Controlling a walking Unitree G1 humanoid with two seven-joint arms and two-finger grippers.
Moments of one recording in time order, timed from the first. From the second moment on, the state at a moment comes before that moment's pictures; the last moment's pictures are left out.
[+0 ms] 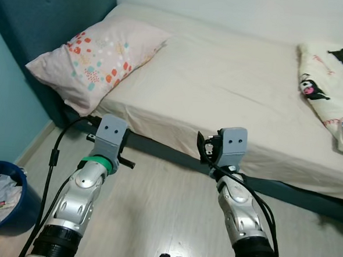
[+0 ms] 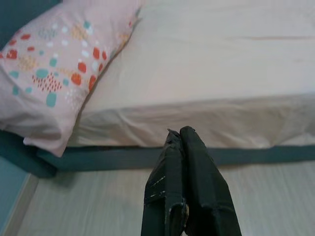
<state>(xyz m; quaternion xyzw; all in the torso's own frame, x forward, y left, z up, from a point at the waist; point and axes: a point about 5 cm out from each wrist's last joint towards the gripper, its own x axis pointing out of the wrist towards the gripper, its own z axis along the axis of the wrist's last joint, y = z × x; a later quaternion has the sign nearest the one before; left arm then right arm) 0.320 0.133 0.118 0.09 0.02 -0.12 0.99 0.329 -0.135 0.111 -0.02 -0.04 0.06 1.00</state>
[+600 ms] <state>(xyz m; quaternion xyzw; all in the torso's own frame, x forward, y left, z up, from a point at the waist) 0.319 0.126 0.120 0.09 0.01 -0.13 0.99 0.331 -0.141 0.114 -0.02 -0.05 0.06 1.00</state>
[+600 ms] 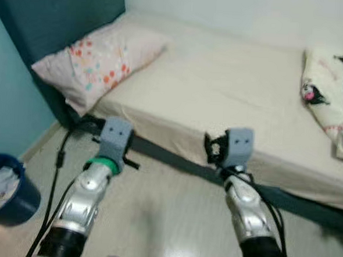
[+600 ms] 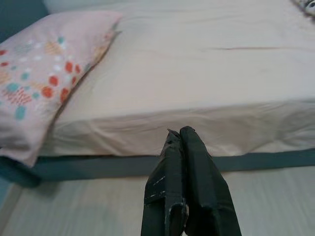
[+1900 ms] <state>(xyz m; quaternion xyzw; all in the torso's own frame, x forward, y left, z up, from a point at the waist) 0.319 0.136 0.119 0.09 0.01 -0.12 0.99 0.331 -0.129 0.112 -0.01 -0.05 0.07 1.00</state>
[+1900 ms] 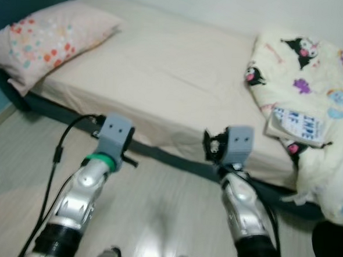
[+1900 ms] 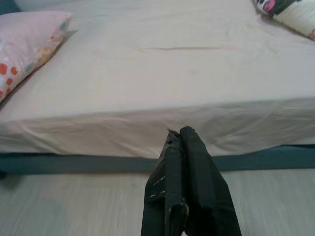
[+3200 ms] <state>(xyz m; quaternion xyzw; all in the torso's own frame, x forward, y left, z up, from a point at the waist) 0.322 0.128 0.127 0.09 0.00 -0.13 0.99 0.330 -0.136 0.111 -0.01 -0.04 0.06 1.00</state>
